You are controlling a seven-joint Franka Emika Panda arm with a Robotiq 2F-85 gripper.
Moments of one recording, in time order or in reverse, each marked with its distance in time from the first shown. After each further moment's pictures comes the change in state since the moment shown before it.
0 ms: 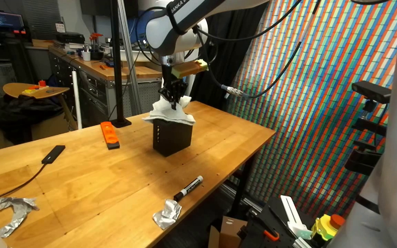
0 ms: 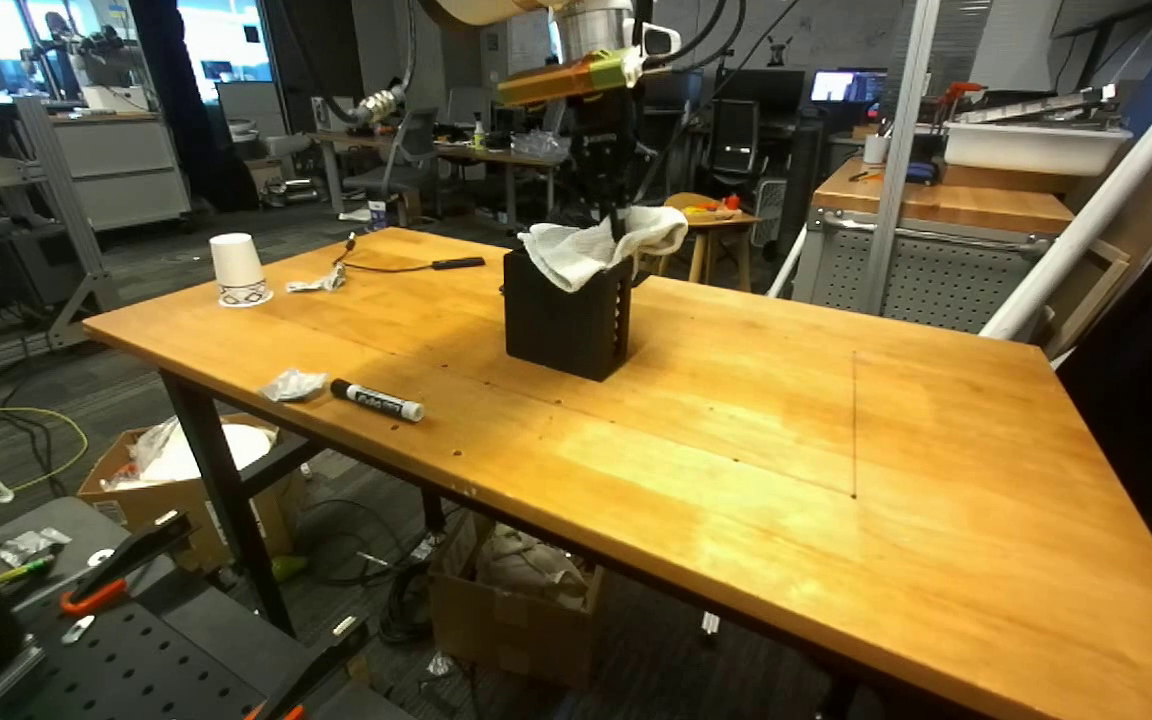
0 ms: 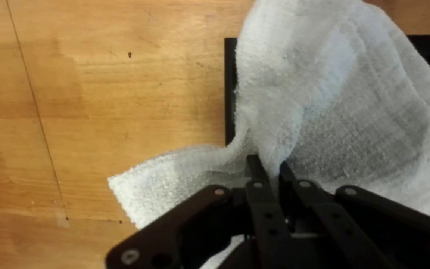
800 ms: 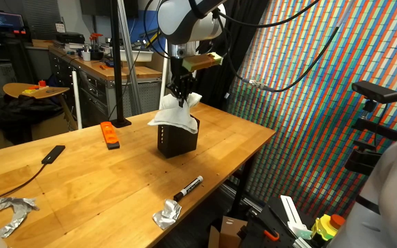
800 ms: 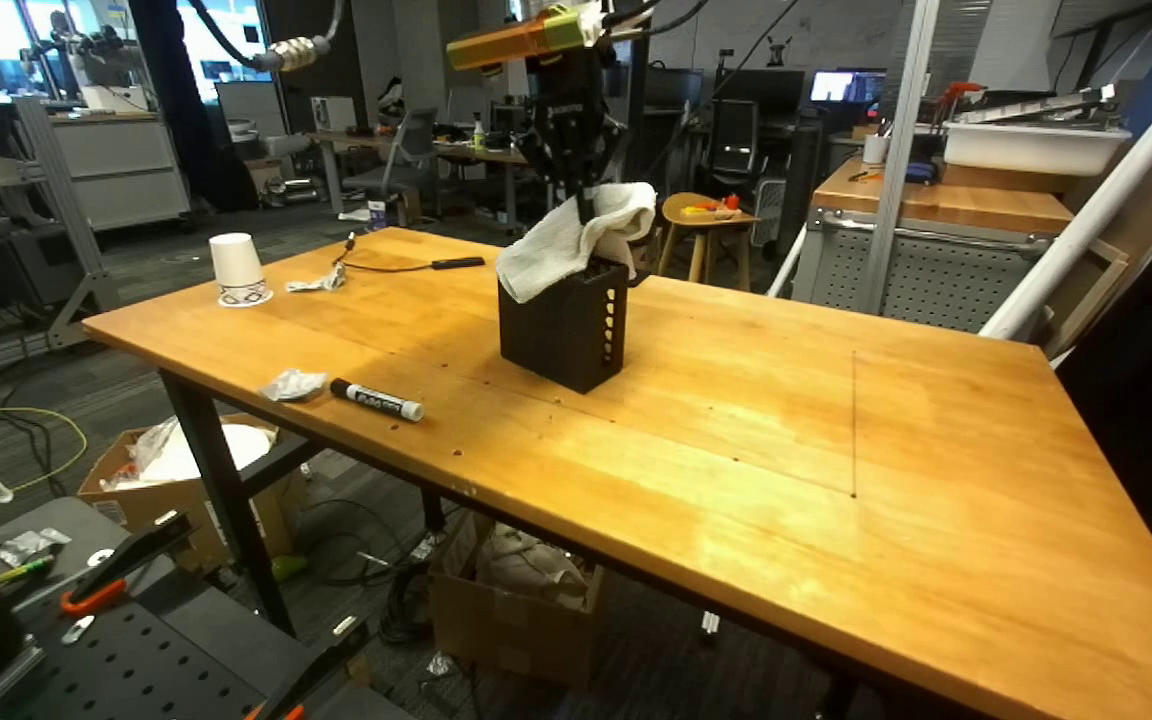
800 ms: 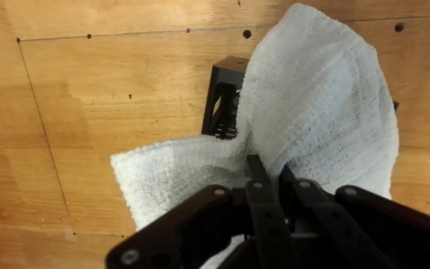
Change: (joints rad) arm 0.003 -0.216 0.015 -0.207 0.006 0.005 0.014
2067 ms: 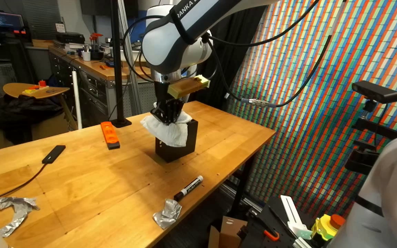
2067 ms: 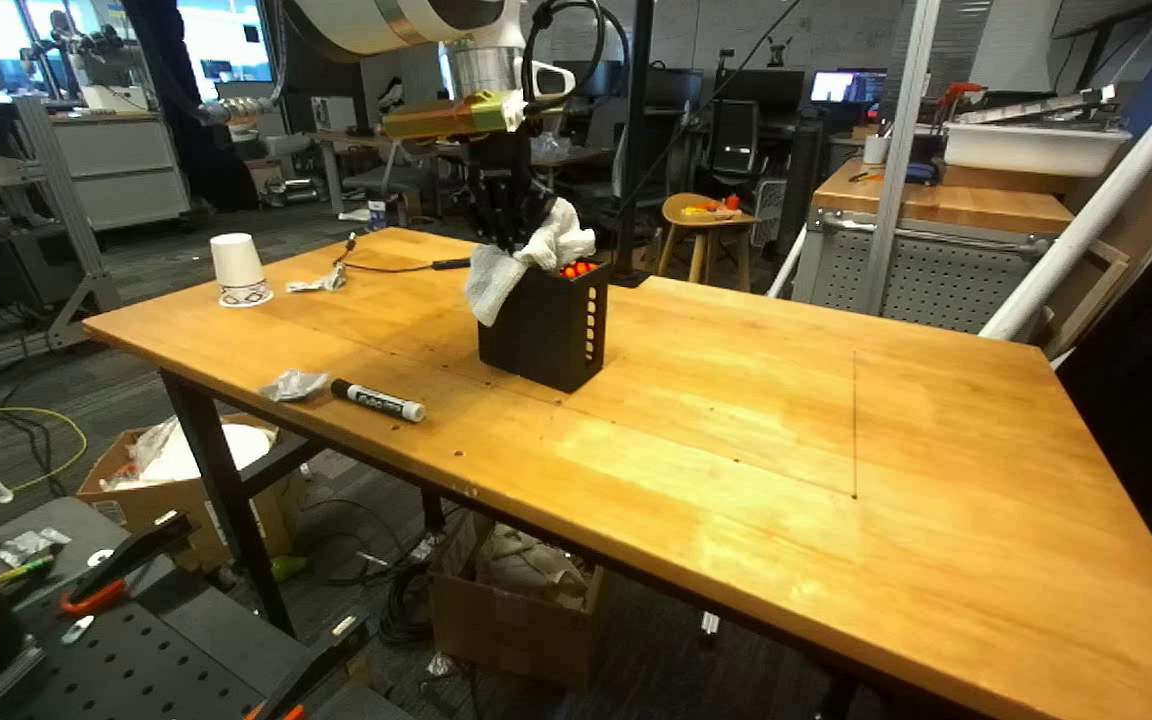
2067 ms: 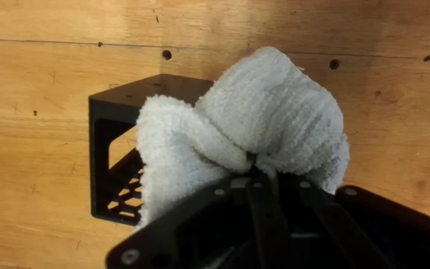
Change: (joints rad) arm 0.053 0.027 0.066 -0.136 0.000 0.120 0.056
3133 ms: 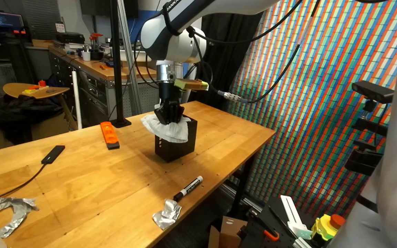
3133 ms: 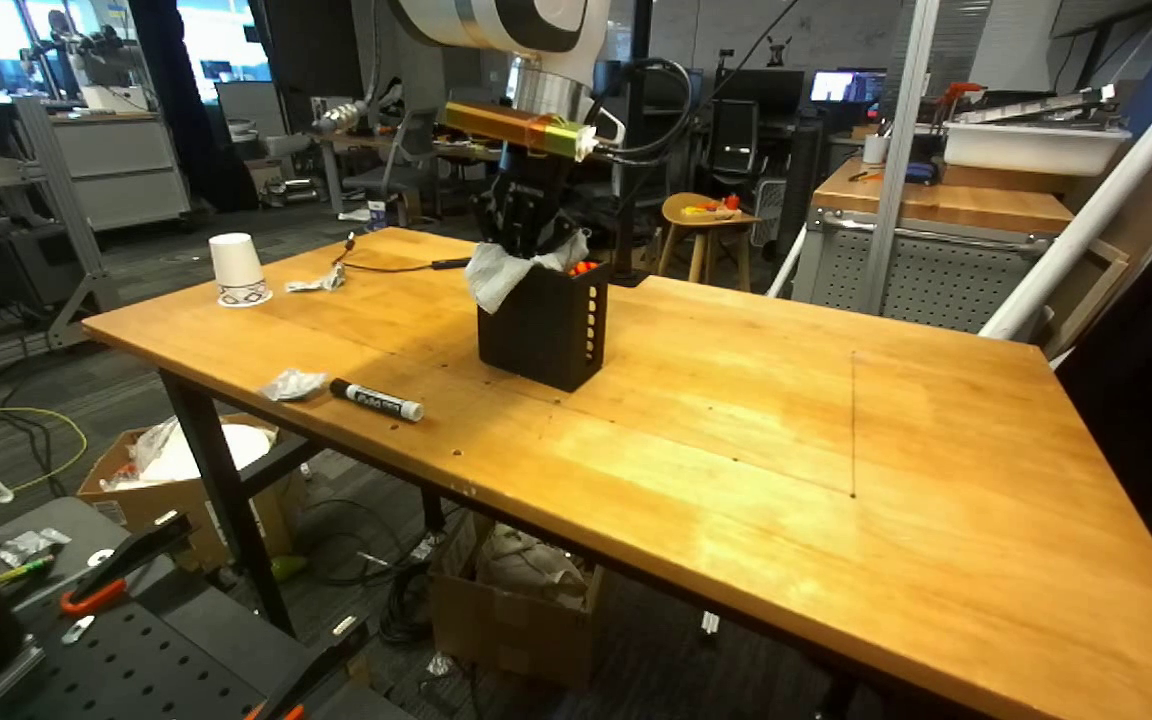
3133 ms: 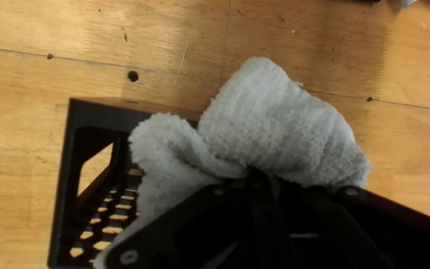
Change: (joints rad) arm -0.088 0.169 -0.004 0.227 0.279 -0.285 -0.343
